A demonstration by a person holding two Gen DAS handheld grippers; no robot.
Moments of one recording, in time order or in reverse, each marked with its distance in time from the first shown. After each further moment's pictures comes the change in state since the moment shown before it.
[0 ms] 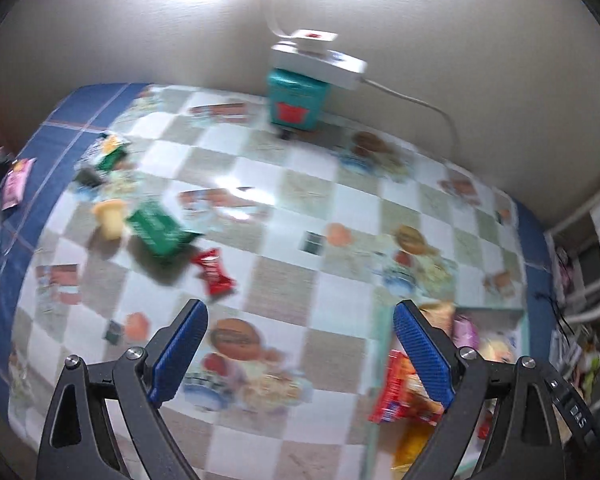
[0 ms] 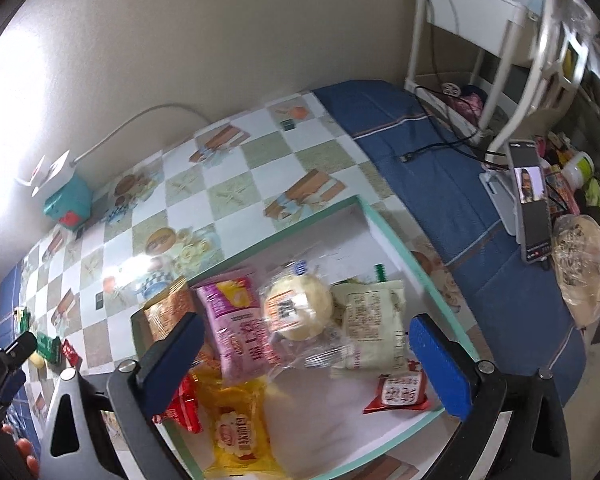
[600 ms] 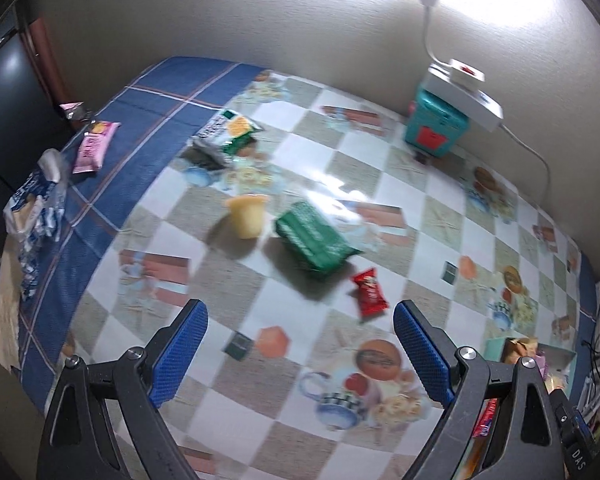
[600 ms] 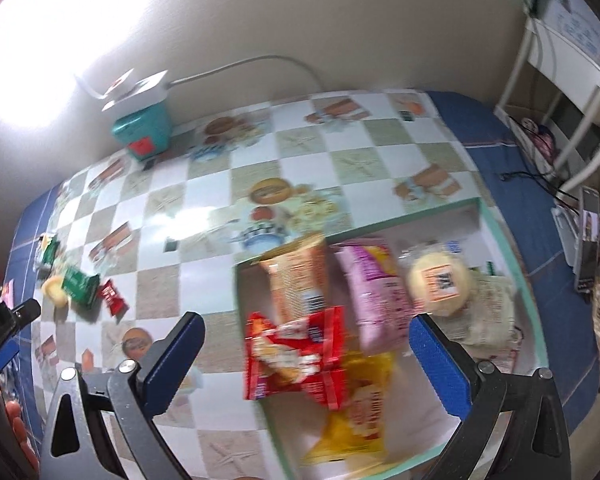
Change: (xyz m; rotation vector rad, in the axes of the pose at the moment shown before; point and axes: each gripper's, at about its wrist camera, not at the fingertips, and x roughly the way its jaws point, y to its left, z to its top) left arm -0.006 0.119 0.013 -0.153 -0.003 0.175; right arm 0.002 0.119 -0.041 -0.224 0.027 0.084
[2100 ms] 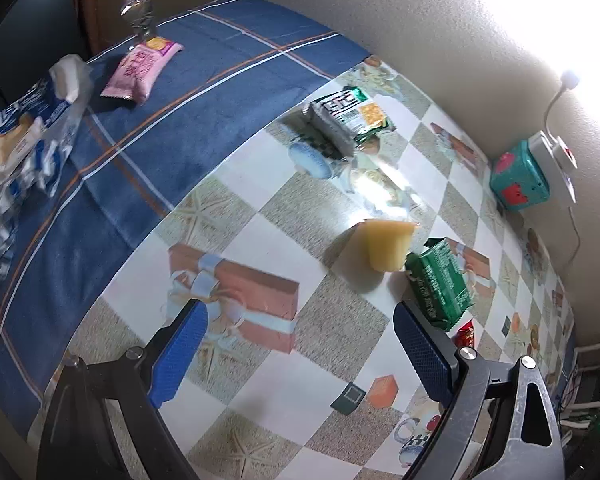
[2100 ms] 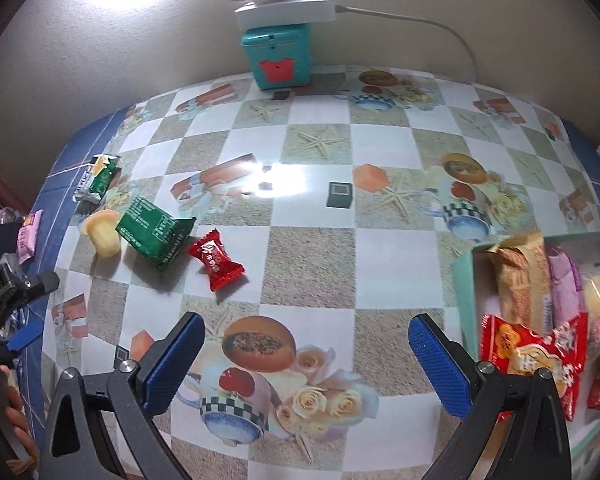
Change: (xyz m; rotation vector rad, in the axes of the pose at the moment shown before) left arm 0.068 0.129 0.023 -0.223 0.078 -0.119; right arm 0.068 0.146 -0.032 -0.204 0.036 0.145
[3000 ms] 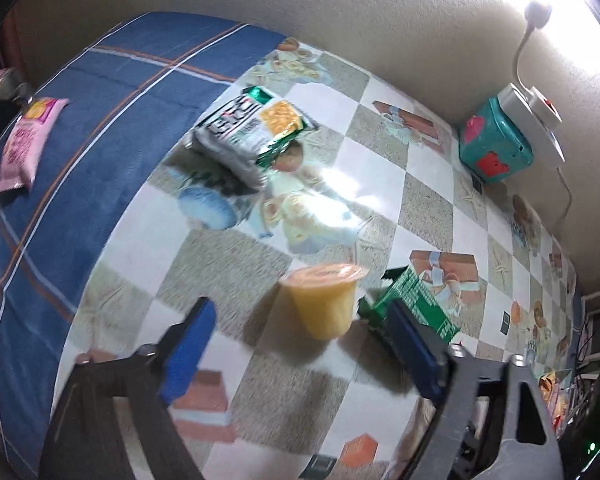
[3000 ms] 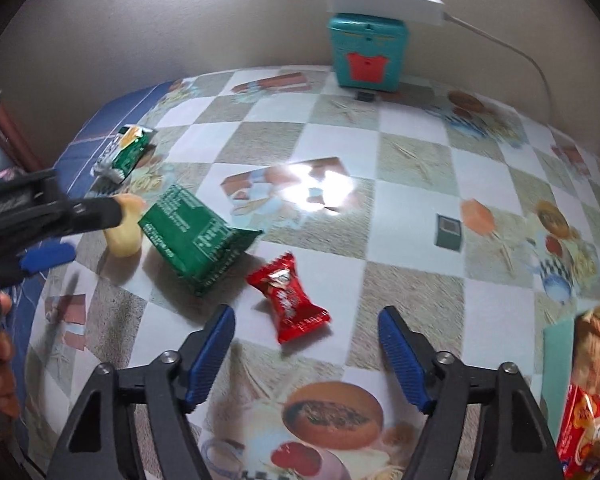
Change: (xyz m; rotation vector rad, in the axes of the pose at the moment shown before) left arm 0.051 -0.057 0.036 0.233 0.029 -0.061; right arm 0.050 0.059 0.011 -0.162 -0.049 0.066
